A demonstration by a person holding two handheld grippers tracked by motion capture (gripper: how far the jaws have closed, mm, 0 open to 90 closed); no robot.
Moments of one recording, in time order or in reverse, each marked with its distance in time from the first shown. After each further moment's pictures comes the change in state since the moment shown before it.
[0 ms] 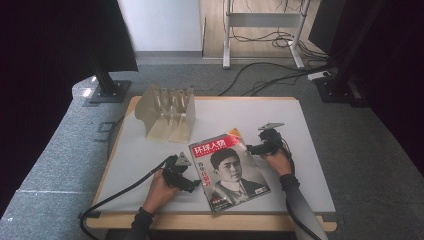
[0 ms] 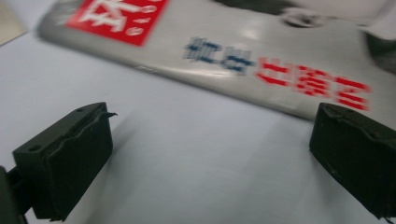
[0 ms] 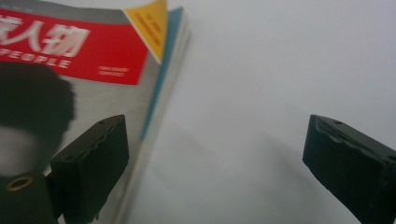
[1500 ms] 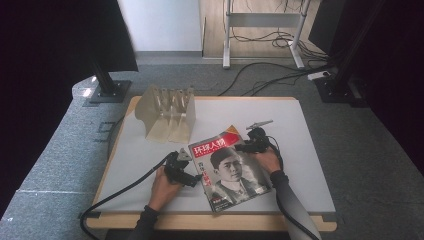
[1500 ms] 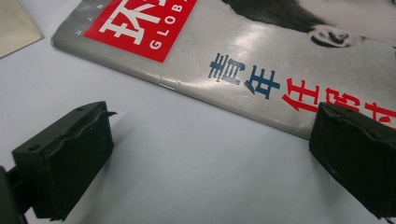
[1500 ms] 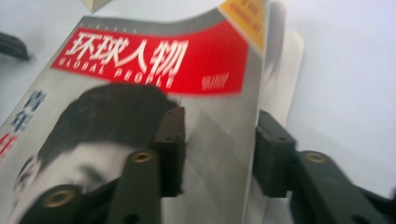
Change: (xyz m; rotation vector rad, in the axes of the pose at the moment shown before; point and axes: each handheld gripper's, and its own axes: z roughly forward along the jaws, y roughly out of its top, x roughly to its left) left arm 0.004 0.008 0.008 -0.005 0.024 -0.042; right arm 0.030 0.020 0.015 0.037 0.253 0.037
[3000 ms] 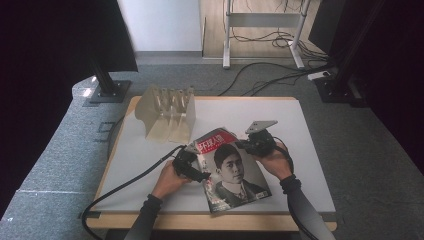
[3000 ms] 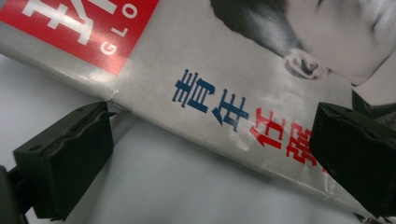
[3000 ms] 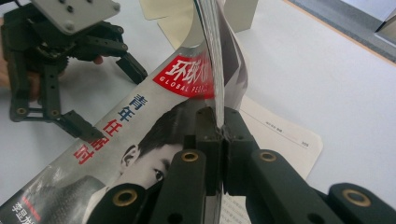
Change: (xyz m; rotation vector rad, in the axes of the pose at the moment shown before) left arm 0.004 0.031 0.014 0.042 -0.199 -0.009; right arm 0.073 0.021 -0.084 -0.100 -0.022 -0.312
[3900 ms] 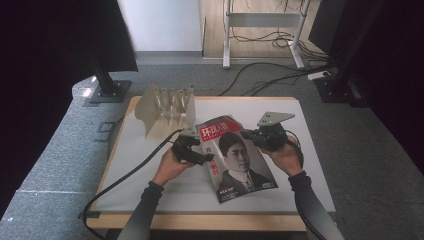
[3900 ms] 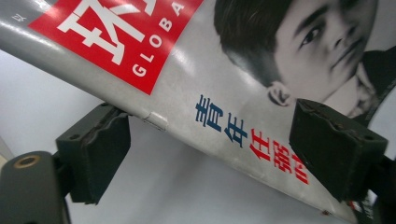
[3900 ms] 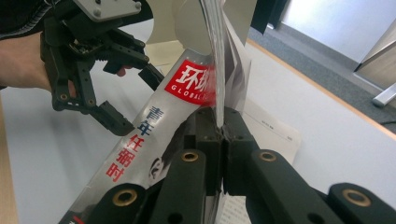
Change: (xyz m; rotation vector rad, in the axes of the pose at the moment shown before) left arm 0.001 0.049 -0.041 -0.165 -0.012 0.032; right arm -0.001 0.023 -0.049 -0.143 -0.017 -0.031
